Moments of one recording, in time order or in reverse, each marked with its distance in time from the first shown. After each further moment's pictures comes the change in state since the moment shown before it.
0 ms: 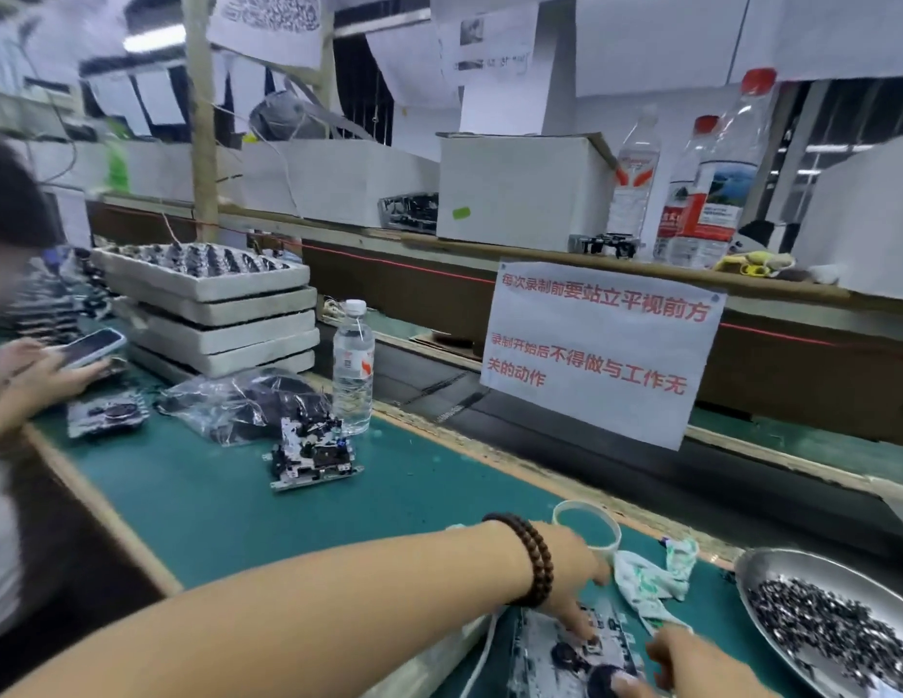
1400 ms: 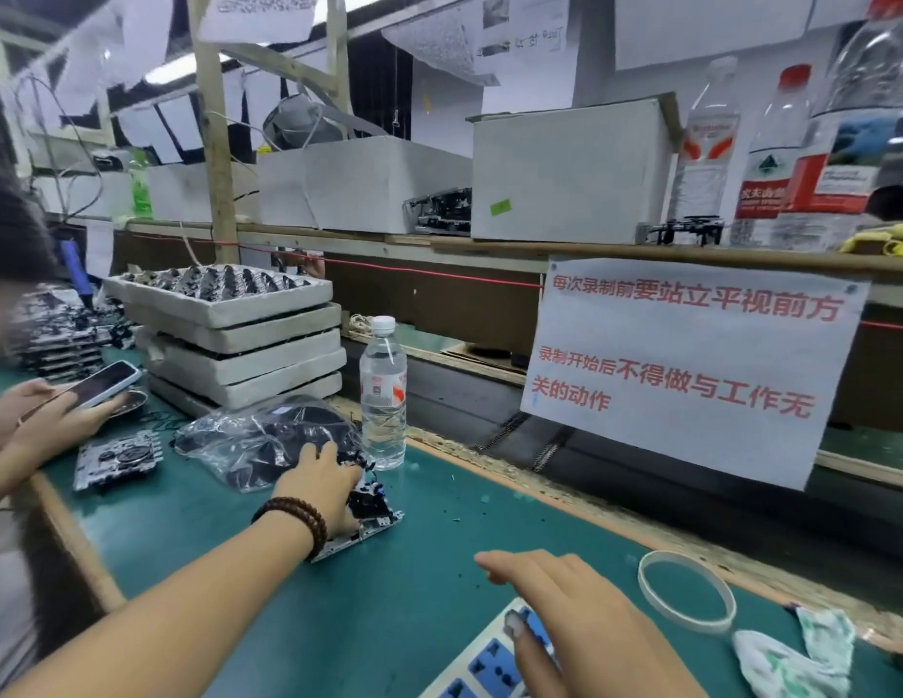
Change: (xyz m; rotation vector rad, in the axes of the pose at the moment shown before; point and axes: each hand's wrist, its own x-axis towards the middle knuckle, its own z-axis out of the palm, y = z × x) left_hand -0.079 -0.259 0.073 0.074 0.196 -0.997; right_hand 0.098 -0.102 -0.015 0.005 0.486 -0.642
